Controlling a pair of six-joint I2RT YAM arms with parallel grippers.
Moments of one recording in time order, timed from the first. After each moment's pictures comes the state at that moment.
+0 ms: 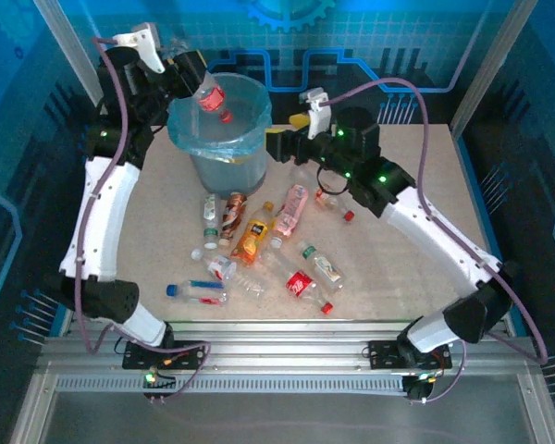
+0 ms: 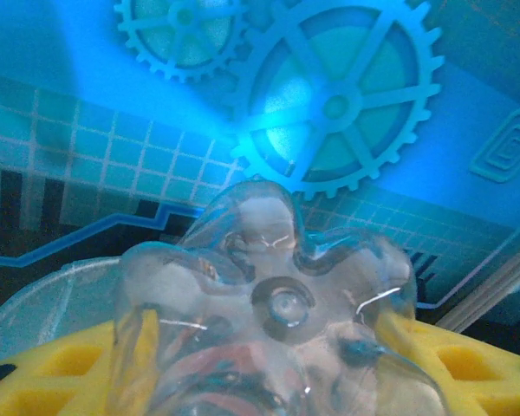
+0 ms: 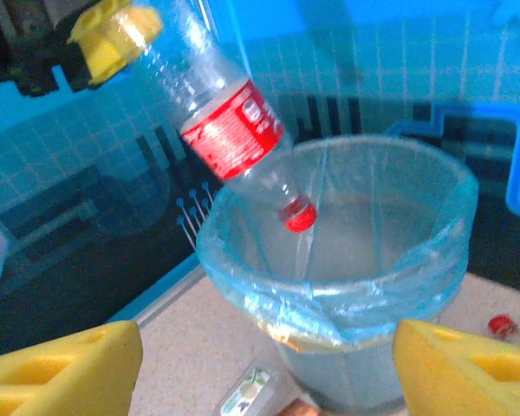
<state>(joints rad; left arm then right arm) -0.09 1.64 2.00 -0.45 0.13 -0.43 0.63 1.52 1.59 -0.25 -0.18 0.25</state>
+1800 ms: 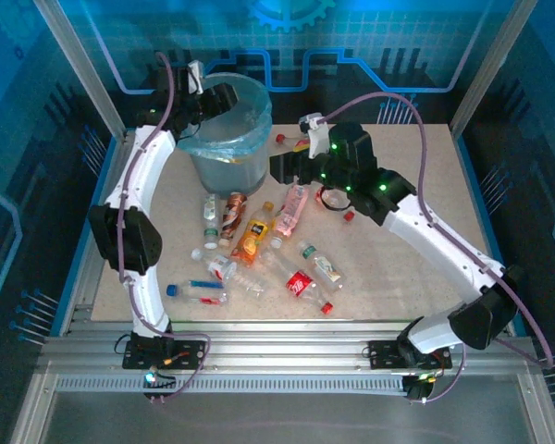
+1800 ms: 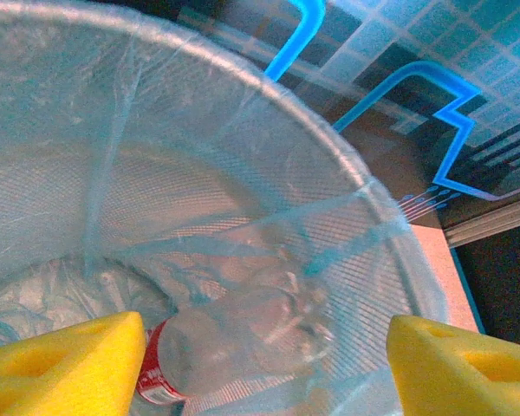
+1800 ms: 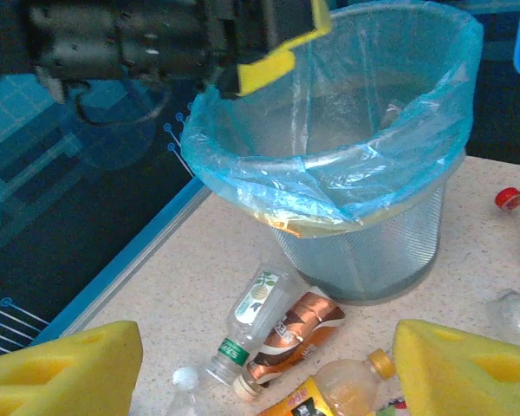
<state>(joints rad) -0.08 1.93 2.07 -0.60 0.30 -0.50 0.65 1.41 1.48 -0.41 -0.14 0.30</state>
